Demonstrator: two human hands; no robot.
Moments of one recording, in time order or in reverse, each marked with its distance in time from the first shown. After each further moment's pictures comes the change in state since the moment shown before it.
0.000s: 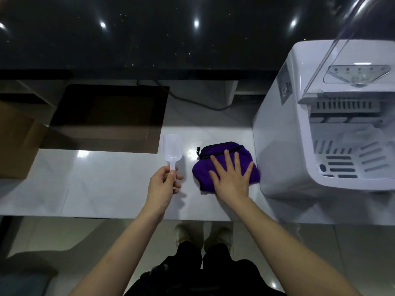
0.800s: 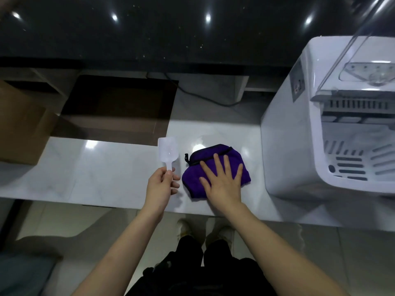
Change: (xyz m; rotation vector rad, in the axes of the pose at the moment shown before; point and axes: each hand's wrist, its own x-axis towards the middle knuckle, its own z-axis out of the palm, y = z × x) left_hand -0.014 -0.013 -0.012 -0.052 0.082 -0.070; right_hand -0.024 -0.029 0.018 -0.023 -0.011 -0.158
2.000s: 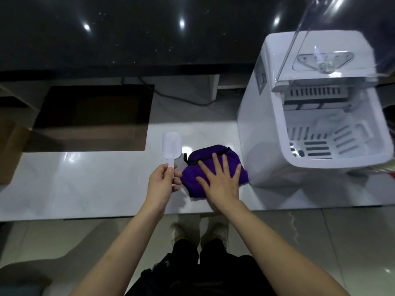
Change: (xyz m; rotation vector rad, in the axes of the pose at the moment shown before) left_hand -0.011 0.013 0.042 -0.034 -0.146 0.032; right_hand -0.016 0.036 -0.005 0.015 0.011 0.124
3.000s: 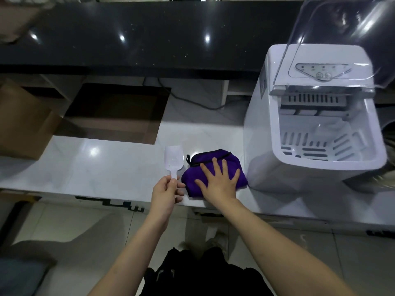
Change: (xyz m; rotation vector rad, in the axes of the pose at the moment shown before) left_hand -0.067 -0.026 0.016 -0.076 0.147 -0.006; right_hand -0.012 0.002 -0.006 -0.028 -0.067 -0.073
